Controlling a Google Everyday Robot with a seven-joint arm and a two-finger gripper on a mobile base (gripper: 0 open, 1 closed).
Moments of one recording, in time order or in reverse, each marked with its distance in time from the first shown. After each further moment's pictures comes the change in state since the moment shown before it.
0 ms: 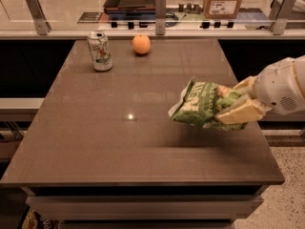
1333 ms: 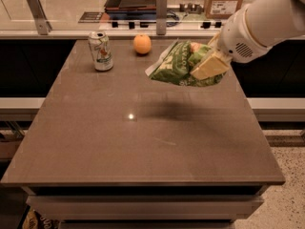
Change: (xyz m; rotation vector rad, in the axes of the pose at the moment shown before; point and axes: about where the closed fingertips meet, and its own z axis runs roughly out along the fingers) arm -0.089 -0.069 0.012 0.158 0.123 -0.036
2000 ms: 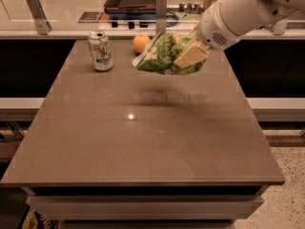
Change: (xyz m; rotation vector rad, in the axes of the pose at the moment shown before) arm -0.036 -0.032 0.041 -0.021 -0.058 -0.069
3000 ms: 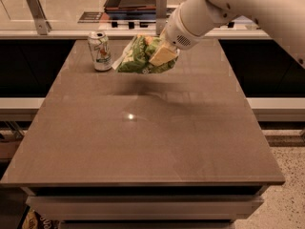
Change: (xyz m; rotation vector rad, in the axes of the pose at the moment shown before) arm -0.042 -0.011 0.072 -0.023 -0.005 -0.107
